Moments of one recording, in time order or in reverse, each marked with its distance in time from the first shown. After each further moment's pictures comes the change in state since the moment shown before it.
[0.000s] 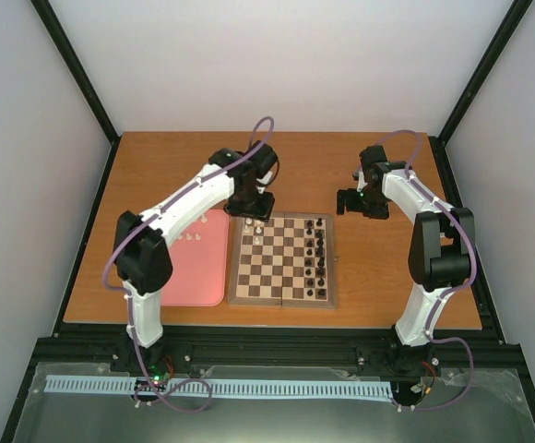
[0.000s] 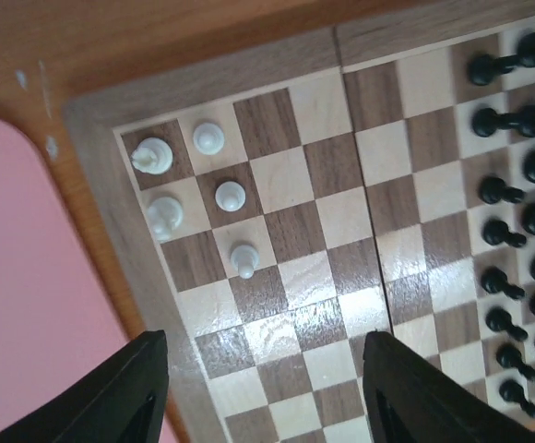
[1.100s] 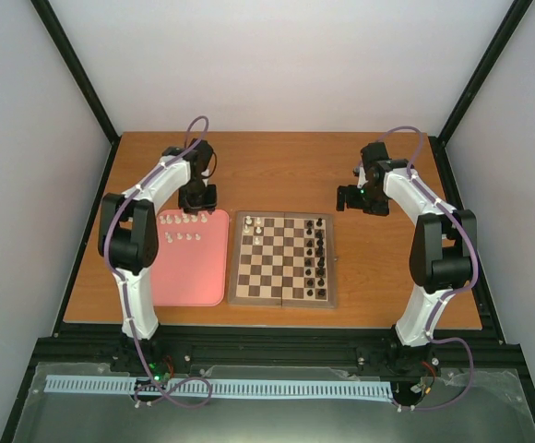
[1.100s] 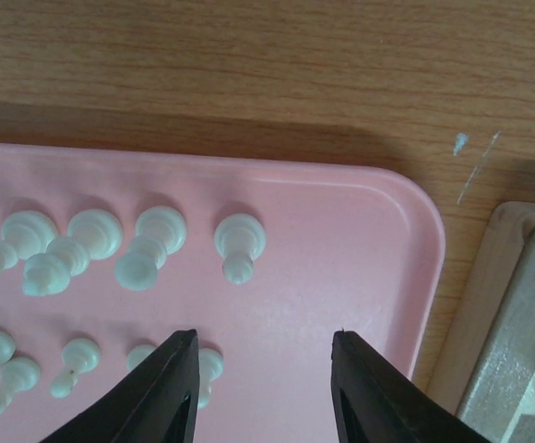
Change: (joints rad) left arm 0.406 0.050 -0.162 0.114 -0.041 0.037; right arm 0.000 -0.016 0.016 0.007 -0.006 0.000
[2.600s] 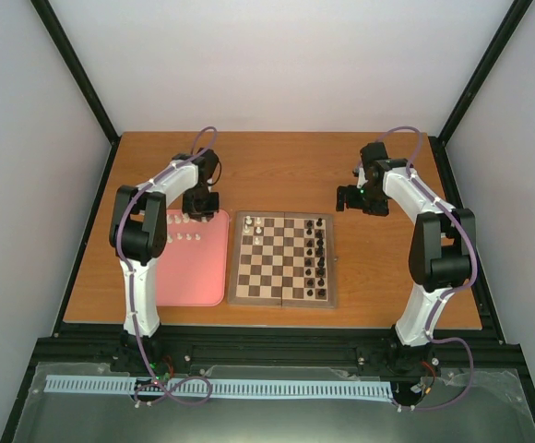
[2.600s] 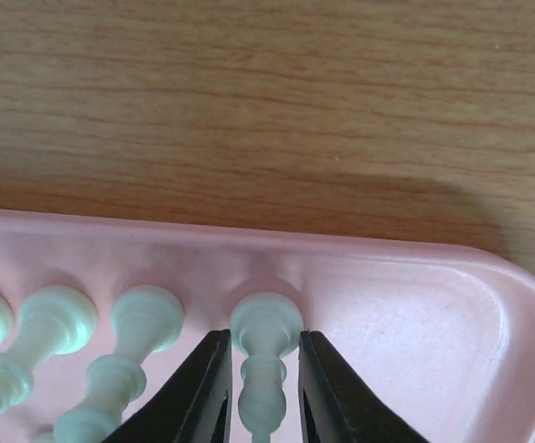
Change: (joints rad) left arm 0.002 0.133 0.002 0.056 -0.052 0.005; right arm 0.000 0.013 0.011 -0.011 -0.003 -0.001
